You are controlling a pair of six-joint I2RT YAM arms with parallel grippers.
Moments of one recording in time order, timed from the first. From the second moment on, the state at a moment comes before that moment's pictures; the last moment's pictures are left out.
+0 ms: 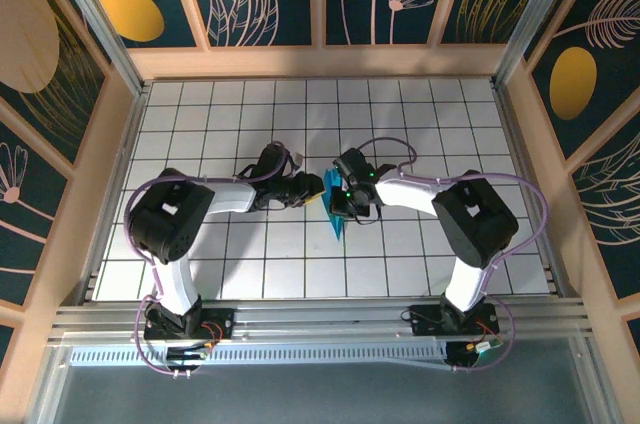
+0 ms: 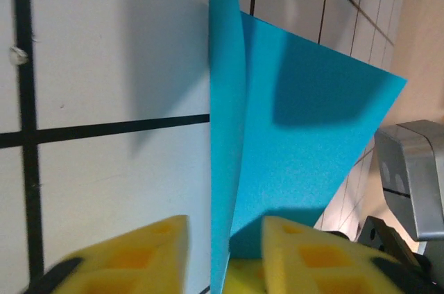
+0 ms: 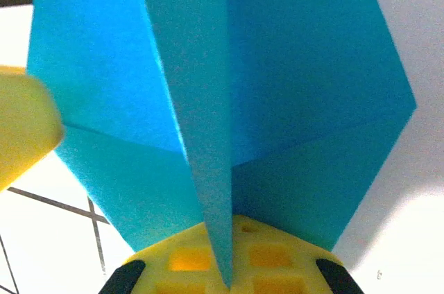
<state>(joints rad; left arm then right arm) -0.56 1.82 0.88 0.19 0.52 -1.01 0.70 1.78 1.04 -0.42 -0.22 0.72</state>
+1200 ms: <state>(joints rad) -0.48 1.16 0.67 -0.27 0.02 -0.83 0.60 2.43 2.12 -1.01 0.03 0.60</state>
